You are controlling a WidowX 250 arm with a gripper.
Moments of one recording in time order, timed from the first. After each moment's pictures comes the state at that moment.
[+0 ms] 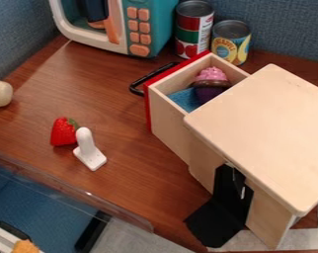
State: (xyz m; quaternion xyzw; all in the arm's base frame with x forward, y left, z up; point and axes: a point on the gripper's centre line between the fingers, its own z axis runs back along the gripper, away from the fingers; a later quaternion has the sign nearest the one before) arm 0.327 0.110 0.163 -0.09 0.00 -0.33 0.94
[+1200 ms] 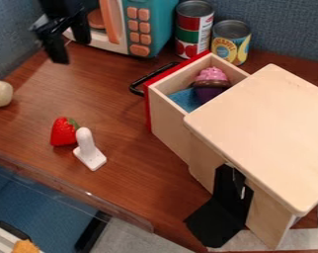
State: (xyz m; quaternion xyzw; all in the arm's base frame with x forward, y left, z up) arm 0.315 0.171 0.095 -0.01 -0.09 -0.69 0.72
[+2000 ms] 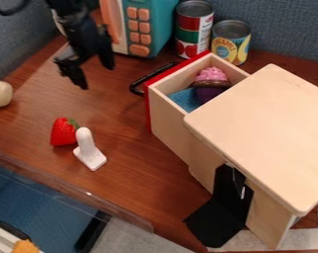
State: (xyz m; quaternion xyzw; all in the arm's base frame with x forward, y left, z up) arm 0.341 0.144 0.043 0.03 -0.08 -0.79 0.61
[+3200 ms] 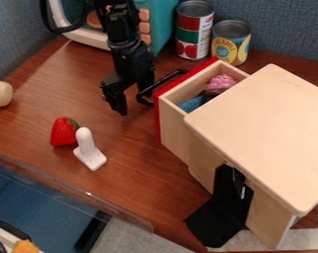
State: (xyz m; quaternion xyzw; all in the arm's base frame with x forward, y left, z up) arm 0.335 0.066 0.023 -0.01 -0.05 -0.80 0.60
